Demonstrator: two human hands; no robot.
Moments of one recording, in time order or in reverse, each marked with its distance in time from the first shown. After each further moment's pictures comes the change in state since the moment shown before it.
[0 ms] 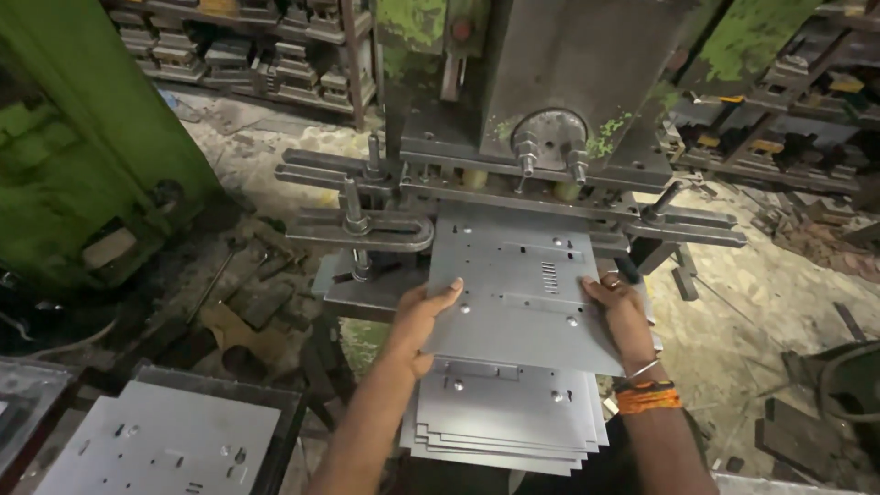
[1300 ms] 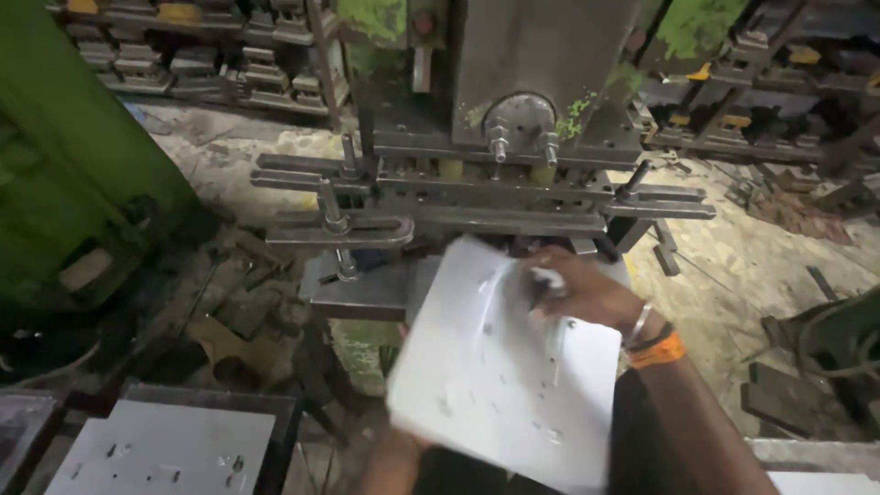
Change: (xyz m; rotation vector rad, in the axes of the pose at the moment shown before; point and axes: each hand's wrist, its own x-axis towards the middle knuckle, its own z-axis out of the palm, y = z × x) left_hand -0.030 -0.126 -0.052 -0.740 -0.570 -0.070; right_hand -0.045 -0.166 0.055 -0.569 -0.684 -0.149
